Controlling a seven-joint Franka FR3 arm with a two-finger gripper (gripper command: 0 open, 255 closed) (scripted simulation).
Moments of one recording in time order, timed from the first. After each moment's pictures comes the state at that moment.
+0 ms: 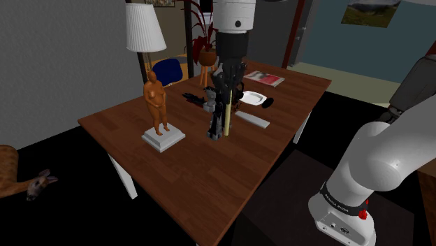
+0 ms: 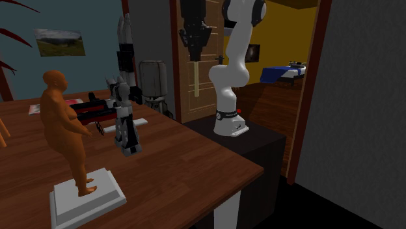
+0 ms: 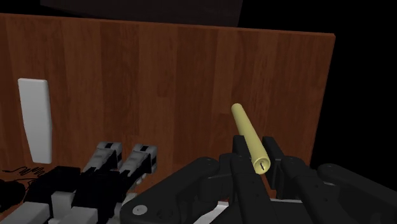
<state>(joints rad) 0.10 -0.41 0.39 -2.00 0.17 1.59 0.30</state>
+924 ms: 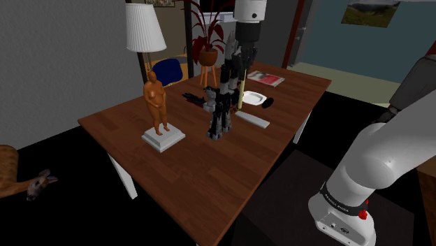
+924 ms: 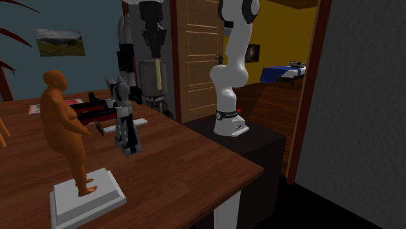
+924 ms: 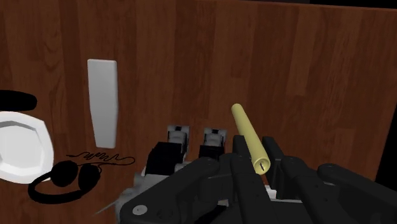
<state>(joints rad) -0.01 -0.35 0.17 -1.96 0.07 1.59 -0.01</state>
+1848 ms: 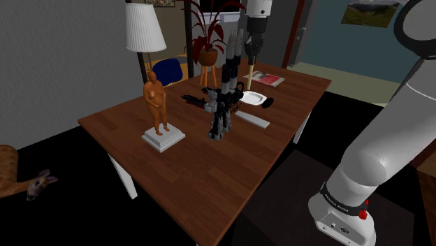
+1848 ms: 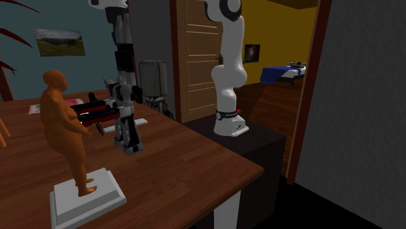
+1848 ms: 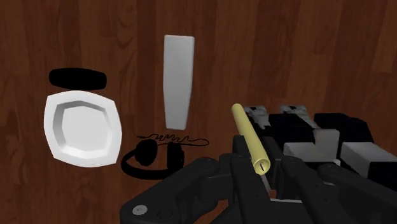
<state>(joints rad) -0.13 -0.10 -0.01 -1.71 0.00 1.58 -0.30</state>
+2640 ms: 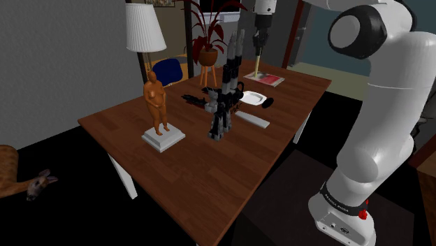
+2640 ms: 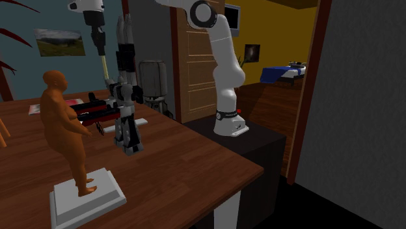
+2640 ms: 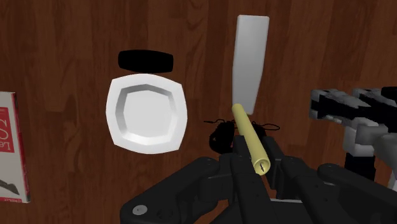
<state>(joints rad) -0.26 0.26 -0.12 -1.25 0.02 1.47 -0.53</state>
